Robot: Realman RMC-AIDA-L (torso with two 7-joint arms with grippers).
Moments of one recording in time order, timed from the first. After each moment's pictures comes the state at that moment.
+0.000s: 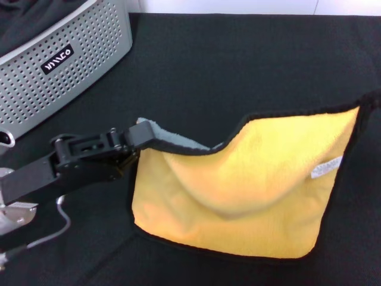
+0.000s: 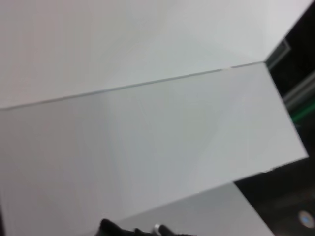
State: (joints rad) left arm -0.30 -2.01 1.26 0.32 1.07 1.97 -2.07; right arm 0.21 1.89 -1.17 -0.97 1.98 1.80 -1.34
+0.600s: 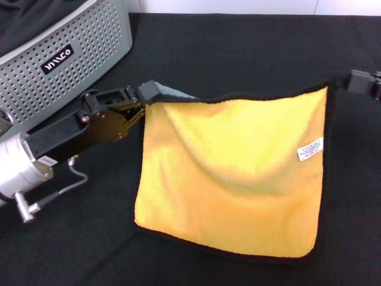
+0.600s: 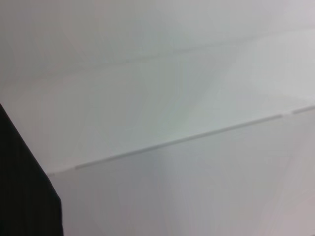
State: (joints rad) left arm -0.36 -2.03 1.18 0.32 1.06 1.70 -2.07; right arm 0.41 1.91 -1.04 -0.75 1.76 1.72 -1.44
